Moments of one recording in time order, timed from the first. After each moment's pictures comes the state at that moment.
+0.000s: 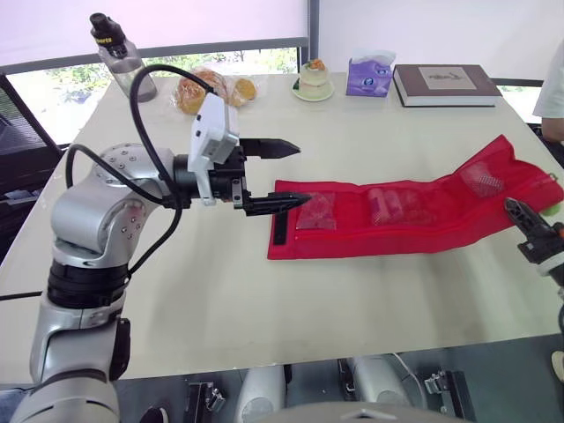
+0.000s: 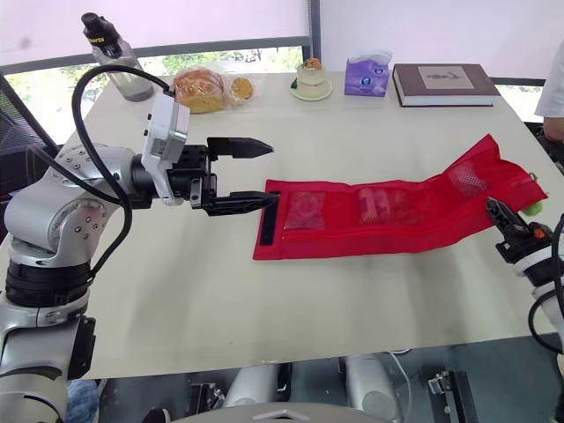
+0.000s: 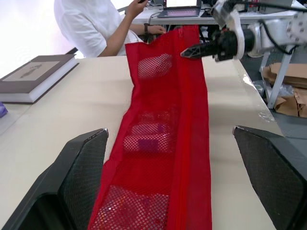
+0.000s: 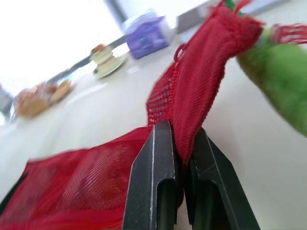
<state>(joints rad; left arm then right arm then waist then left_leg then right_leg) -0.67 0.79 0.03 -0.29 -0.67 0.66 -1.11 0.03 -0.73 -0.60 -0.40 1.06 0.72 0.39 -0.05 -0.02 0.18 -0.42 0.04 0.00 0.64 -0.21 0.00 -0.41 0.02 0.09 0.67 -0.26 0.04</state>
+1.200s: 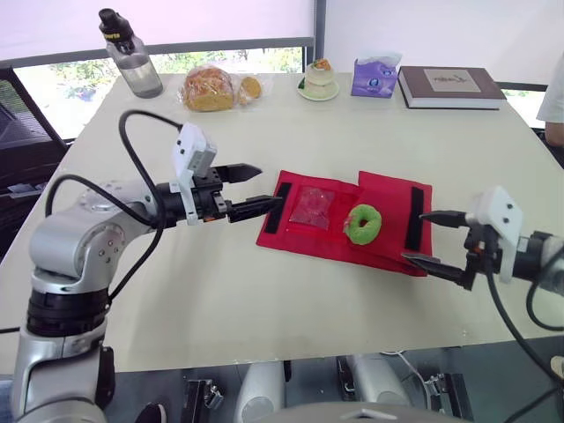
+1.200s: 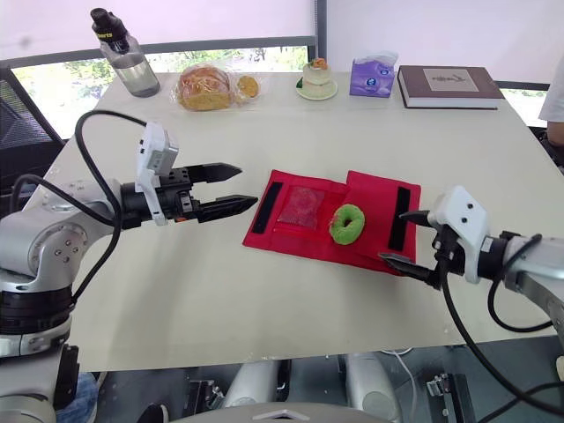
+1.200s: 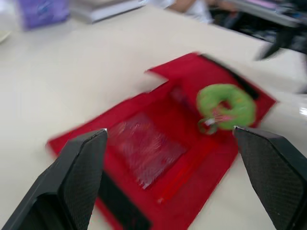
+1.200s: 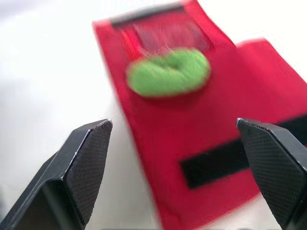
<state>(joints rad) -0.45 0.79 0.16 -0.28 -0.73 0.93 -0.80 0.01 -0.88 -0.32 -0.72 0.73 0.80 0.82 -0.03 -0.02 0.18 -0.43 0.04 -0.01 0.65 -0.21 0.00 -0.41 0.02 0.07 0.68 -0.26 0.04</state>
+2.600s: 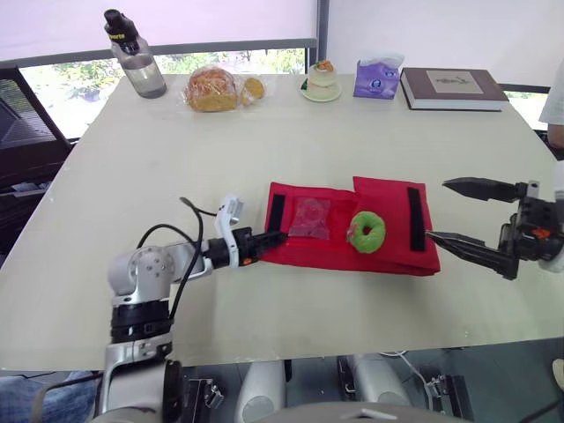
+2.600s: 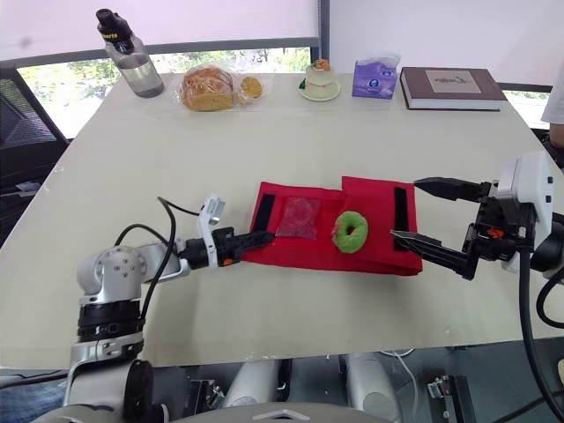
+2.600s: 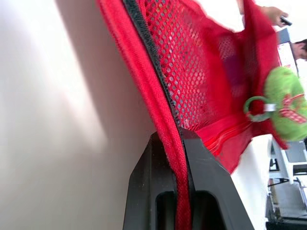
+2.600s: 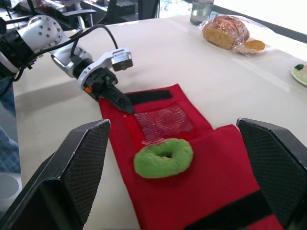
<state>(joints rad) -0.34 0.47 0.29 -0.05 -0.88 1.33 -0.56 -0.09 -0.94 -0.46 -0.63 0.94 0.67 0.91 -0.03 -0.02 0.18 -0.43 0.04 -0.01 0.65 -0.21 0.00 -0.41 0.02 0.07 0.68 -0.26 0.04</state>
